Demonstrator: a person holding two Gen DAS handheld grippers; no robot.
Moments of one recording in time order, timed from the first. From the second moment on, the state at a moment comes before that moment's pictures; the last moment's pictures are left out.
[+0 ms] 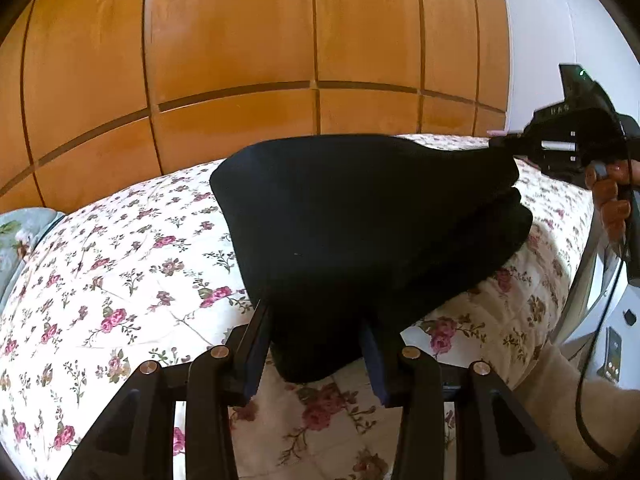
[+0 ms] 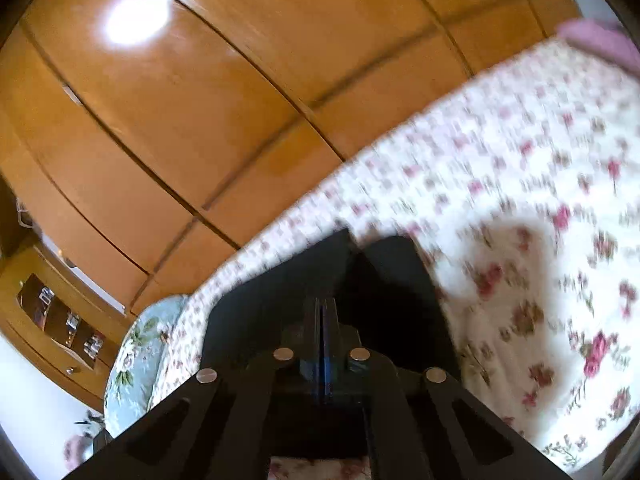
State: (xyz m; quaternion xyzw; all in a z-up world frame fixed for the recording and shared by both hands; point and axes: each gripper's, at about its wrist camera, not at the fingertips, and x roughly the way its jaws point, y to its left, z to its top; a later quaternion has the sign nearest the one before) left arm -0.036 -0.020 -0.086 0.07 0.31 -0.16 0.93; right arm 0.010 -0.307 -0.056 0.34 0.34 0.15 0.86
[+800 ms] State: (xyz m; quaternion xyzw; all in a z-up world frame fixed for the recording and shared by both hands) left arm -0.038 -0.014 -0.088 0.06 0.32 -0.15 0.93; right arm 0.048 -0.269 -0.082 0.27 0.38 0.20 0.86
